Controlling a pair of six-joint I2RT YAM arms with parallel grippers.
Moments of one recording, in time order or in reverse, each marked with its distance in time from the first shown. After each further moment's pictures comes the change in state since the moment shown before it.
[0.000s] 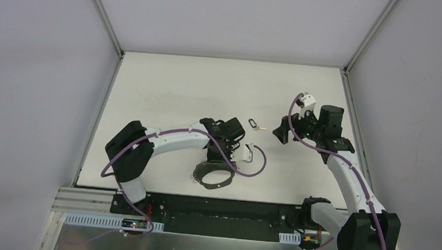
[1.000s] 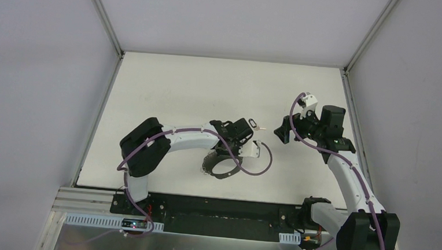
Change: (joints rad) left arm -0.023 0.126 0.026 0.209 -0.212 0.089; right arm -0.025 -0.003 0.000 -0.004 -0.006 0.000
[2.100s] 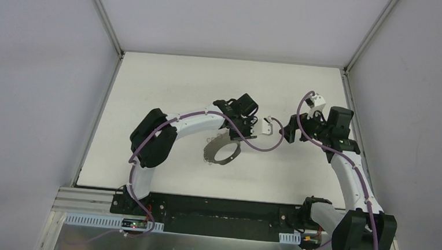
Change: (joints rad) left arm 0.121 0.138 0.308 -0.018 0.308 -0.034; right arm -0.097 0.000 0.001 -0.029 -0.053 0.020
